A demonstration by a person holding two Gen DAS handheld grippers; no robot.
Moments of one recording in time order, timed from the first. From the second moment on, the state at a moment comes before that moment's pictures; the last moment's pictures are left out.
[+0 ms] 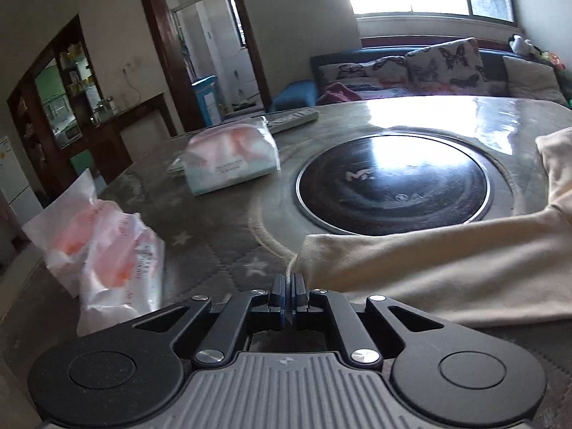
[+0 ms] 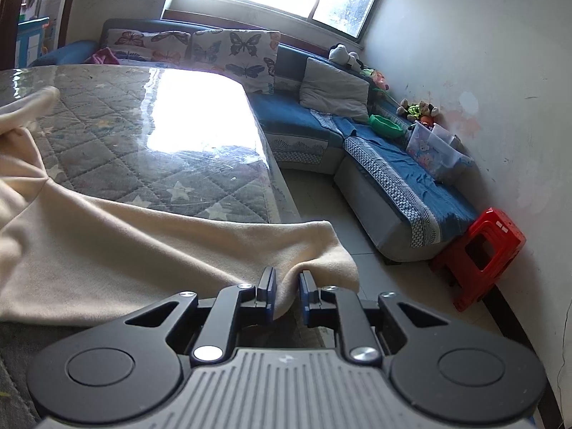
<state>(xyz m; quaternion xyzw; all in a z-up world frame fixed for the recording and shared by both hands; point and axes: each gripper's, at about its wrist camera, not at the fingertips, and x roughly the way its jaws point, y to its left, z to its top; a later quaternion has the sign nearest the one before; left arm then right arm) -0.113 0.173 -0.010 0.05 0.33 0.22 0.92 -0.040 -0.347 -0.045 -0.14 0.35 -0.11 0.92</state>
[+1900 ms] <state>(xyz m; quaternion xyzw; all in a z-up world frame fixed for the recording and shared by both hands) 0.077 0.007 -0.002 0.09 0.36 -0.06 0.93 0.081 -0.165 -0.019 -0.11 0.36 0.26 0.89</state>
